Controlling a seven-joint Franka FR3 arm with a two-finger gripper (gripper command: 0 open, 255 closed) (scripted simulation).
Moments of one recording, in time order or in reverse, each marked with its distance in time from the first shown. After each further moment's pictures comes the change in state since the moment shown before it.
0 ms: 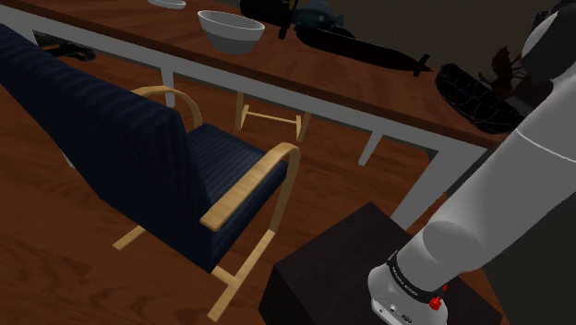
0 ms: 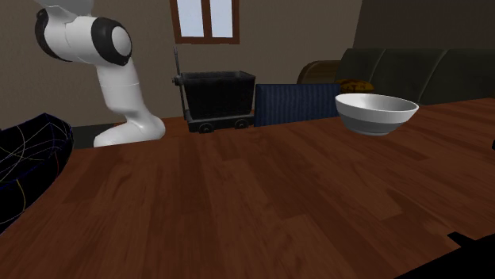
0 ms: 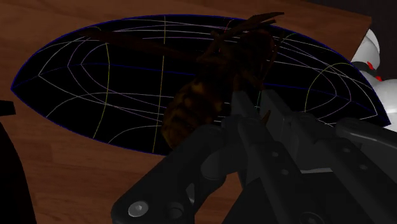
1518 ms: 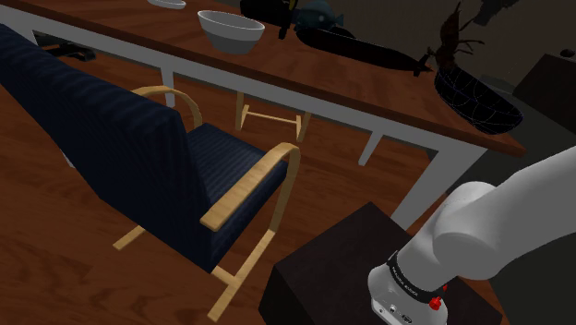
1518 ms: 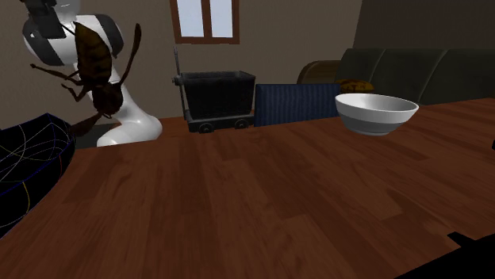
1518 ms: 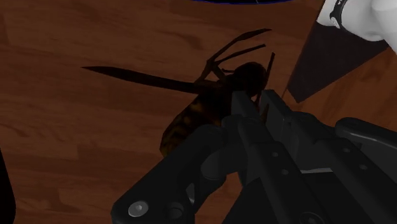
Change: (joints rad) arm 0.208 -0.359 0.566 -0.163 -0.280 -0.025 0.666
